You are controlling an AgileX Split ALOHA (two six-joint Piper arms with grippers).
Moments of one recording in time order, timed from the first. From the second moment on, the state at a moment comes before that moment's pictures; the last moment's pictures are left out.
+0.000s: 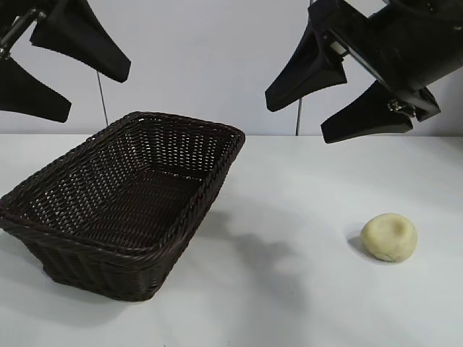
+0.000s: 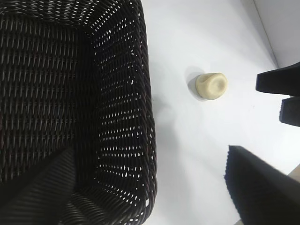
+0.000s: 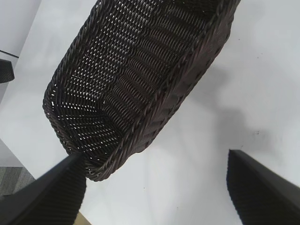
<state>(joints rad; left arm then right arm) -0.25 1.39 -0.92 -0.91 0.71 0.59 0.26 1.44 -0.90 0.95 0.65 -0.67</state>
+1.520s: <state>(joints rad) -0.25 1.39 -0.93 -0.91 0.77 0.32 0.26 1.44 -0.90 0.96 0.64 -0.67</state>
